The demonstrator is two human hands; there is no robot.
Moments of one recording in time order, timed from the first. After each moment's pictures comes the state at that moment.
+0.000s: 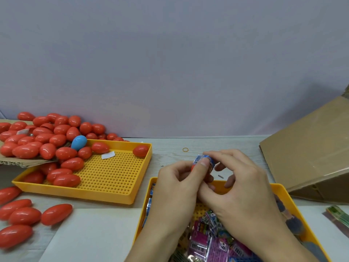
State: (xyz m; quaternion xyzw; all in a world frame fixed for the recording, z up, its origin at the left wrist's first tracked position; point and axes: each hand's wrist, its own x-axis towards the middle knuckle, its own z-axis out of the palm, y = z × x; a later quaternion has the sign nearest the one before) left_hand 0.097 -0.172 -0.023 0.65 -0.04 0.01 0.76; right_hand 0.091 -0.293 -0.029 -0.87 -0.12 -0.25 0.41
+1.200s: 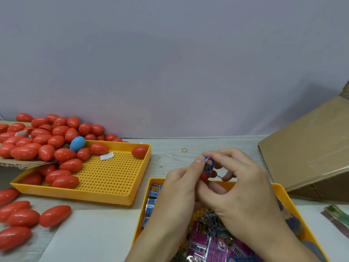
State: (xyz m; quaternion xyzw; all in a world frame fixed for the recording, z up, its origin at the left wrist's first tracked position) left_hand 0.097 -0.175 -0.025 0.60 -0.05 -0.08 0.79; right_hand 0.090 -0.293 -0.025 -0.85 -0.14 -0.28 0.44
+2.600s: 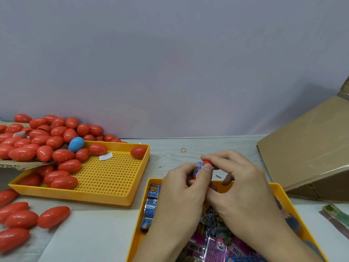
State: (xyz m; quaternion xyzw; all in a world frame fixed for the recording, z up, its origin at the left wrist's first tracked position) left_hand 0.093 -0.180 -0.025 0.73 -0.10 0.06 0.67; right_hand 0.093 -0.299 -0.029 -0.87 -0.12 -0.23 0.42
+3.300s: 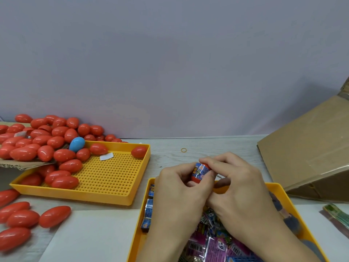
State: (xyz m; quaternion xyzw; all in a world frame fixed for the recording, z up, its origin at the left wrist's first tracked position) left_hand 0.095 -0.176 -0.030 0.74 -0.10 0.10 0.66; right_hand 0.095 -0.298 -0.036 -0.85 -0.13 -0.19 0.46
